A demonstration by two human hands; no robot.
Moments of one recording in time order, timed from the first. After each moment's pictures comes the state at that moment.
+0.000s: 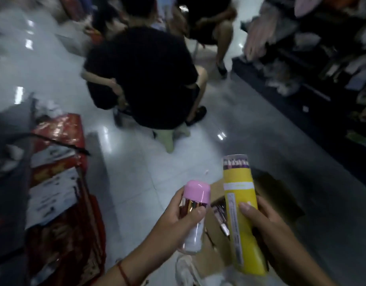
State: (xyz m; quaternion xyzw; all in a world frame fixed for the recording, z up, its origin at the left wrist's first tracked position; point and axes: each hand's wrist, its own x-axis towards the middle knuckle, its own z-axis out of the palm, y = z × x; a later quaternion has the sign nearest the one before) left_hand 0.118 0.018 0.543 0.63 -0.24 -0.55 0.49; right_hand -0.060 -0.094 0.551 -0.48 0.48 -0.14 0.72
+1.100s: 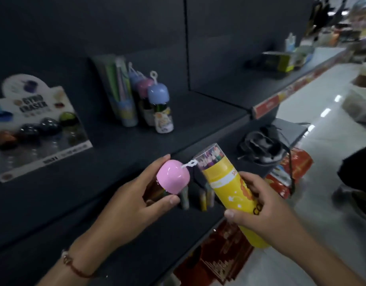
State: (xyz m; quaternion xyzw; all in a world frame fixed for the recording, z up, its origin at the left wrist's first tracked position) left_hand 0.258 0.666 0.741 0.89 0.02 0.11 0.44; right_hand 0.350 0.409 0.708 -0.80 -0.23 0.10 0.54
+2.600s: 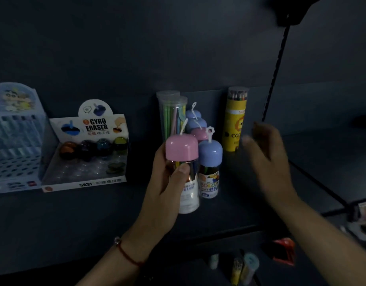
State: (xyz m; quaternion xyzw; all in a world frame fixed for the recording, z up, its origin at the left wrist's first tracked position) left_hand 0.396 0.696 0.776 0.67 0.08 0.44 0.59; right_hand 0.579 0.595 0.786 -0.67 -0.35 -0.01 0.65
